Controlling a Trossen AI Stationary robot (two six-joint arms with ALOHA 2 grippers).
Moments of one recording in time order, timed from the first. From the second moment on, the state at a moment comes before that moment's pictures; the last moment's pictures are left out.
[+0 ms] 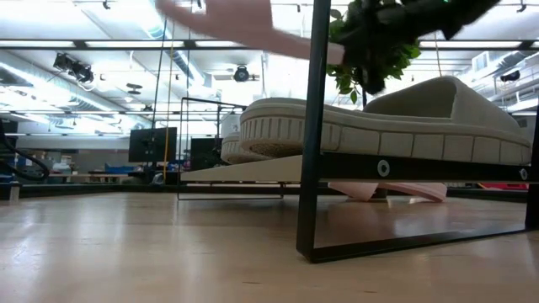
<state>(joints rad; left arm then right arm) -0.63 1.50 1.58 -0.35 -1.39 -0.83 -0.14 1.18 0.72 0.18 -0.10 0.69</state>
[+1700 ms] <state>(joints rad) -0.65 1.50 1.58 -0.39 -1.38 -0.75 -0.21 1.64 1.14 -0.22 0.14 0.49</state>
